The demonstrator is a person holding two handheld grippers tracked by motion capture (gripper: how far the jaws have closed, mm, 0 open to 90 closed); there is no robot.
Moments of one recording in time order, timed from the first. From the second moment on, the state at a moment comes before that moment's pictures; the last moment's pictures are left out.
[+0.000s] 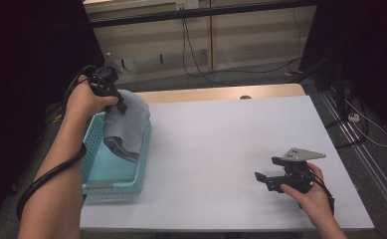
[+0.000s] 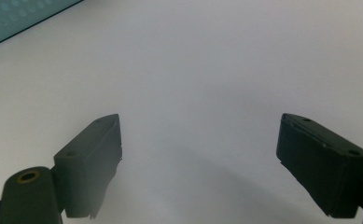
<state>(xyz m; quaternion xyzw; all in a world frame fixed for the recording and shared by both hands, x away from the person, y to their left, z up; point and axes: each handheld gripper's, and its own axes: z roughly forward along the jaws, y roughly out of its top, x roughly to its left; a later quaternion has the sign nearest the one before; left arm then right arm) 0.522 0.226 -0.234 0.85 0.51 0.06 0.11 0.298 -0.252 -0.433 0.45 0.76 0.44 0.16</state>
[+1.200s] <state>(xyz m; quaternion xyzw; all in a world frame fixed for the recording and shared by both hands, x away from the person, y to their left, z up) 0.511 0.260 -0.281 0.83 0.54 0.03 0.10 0.298 -0.249 -0.433 0.45 0.76 0.44 0.15</state>
